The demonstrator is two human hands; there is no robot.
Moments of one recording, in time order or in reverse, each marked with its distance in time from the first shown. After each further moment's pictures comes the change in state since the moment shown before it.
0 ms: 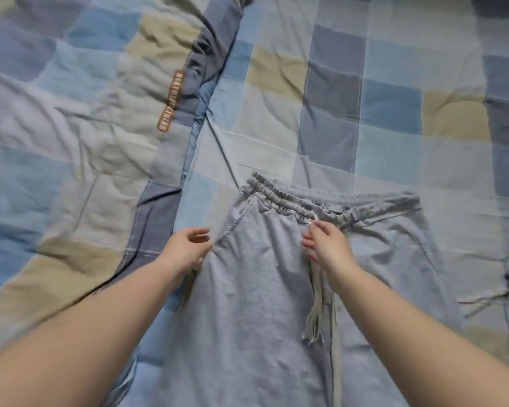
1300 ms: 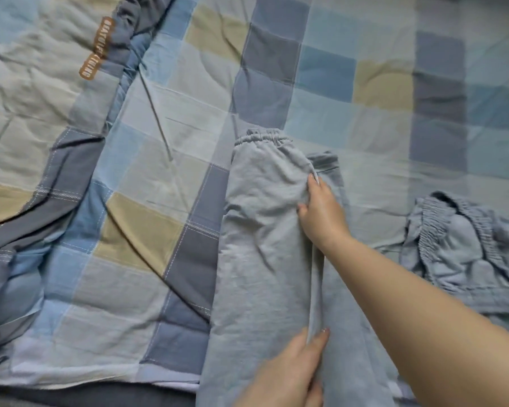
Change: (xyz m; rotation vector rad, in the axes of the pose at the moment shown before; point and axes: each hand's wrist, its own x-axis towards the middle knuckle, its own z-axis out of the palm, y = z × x) left_hand -0.243 -0.123 0.254 0.591 -0.674 0.561; right_hand -0.009 0.015 -0.157 -0.986 0.039 -0.478
